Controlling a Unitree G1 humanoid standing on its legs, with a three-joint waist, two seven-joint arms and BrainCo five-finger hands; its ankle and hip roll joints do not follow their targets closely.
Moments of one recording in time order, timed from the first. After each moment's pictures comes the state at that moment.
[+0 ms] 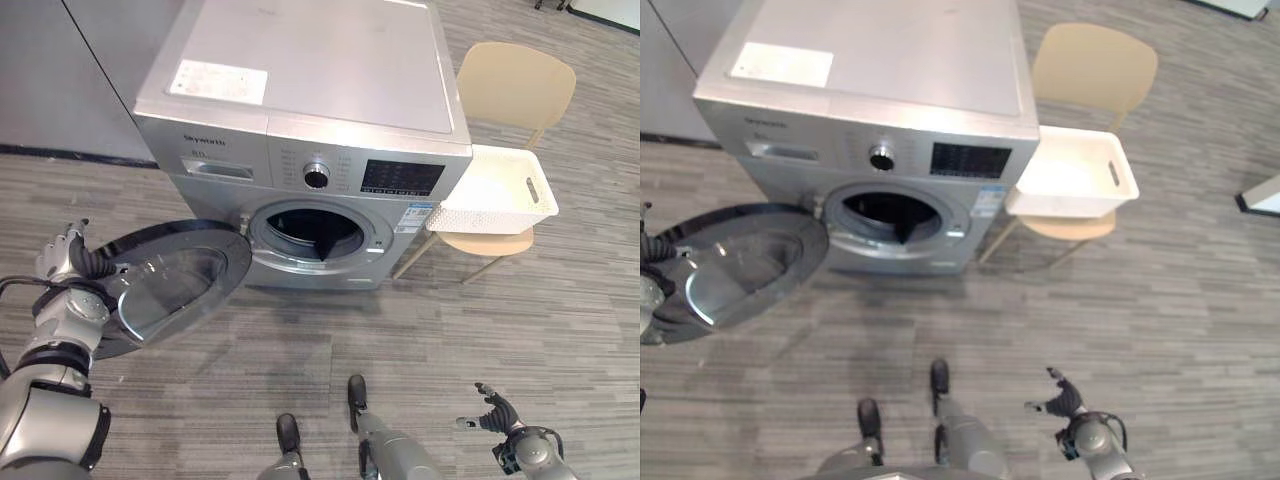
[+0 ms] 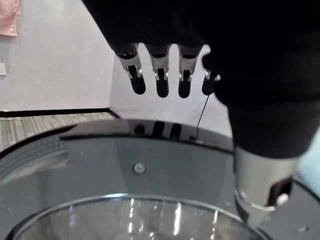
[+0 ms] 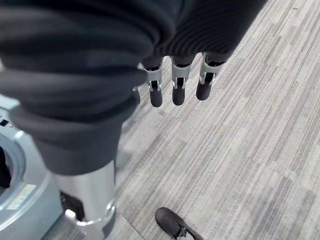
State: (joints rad) left arm -0.64 0.96 -0.28 1.13 0.18 -0.08 0.20; right arm 0.07 -0.41 0.28 0.74 -0.11 -0.09 -0.08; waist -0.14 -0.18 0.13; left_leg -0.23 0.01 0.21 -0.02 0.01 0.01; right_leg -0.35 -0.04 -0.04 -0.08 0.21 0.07
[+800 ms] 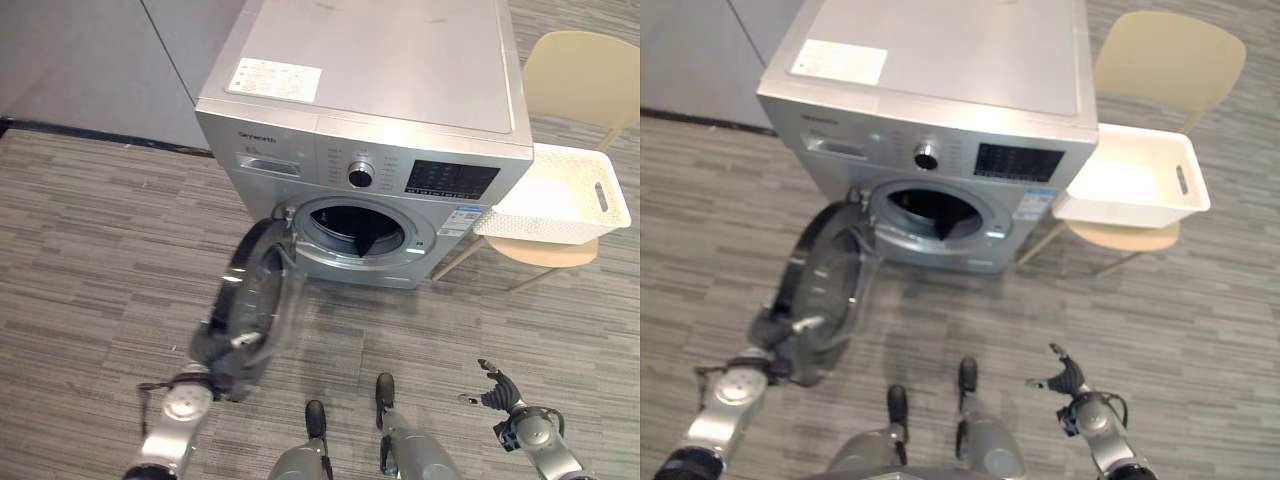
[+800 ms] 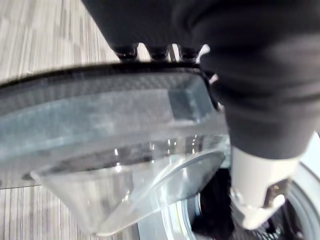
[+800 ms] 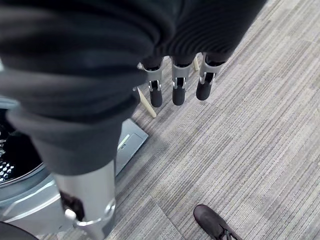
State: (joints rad) left arm 0.06 0.51 -0.18 0.35 -0.20 -0.11 0.05; right arm 0.05 -0.41 0.19 0.64 -0.19 -0.06 -0.08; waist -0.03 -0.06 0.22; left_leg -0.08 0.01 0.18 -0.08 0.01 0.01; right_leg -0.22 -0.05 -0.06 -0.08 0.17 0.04
